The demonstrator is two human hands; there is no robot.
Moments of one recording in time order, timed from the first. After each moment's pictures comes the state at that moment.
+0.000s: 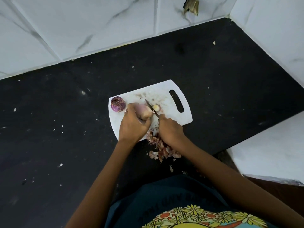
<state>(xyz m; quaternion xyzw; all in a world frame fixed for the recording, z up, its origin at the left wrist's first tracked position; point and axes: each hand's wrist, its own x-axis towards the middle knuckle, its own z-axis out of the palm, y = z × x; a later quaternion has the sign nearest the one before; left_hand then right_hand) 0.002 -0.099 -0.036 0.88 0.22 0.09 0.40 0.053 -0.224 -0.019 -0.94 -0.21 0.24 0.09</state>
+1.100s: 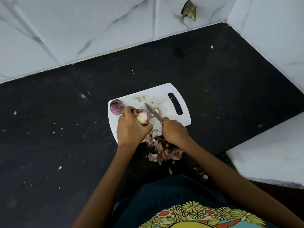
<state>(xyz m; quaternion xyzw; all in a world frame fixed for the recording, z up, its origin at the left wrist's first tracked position) -0.001 -0.108 -0.020 0.89 0.28 0.11 0.34 0.062 -0.238 -0.014 -0.94 -0.18 0.27 0.11</state>
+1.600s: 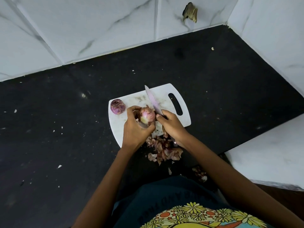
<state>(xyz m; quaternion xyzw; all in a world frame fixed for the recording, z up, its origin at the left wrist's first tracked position) -0.007 -0.116 -0.024 0.82 0.21 0.13 0.51 0.061 -0.237 -0.005 -0.77 -0.08 0.30 0.56</state>
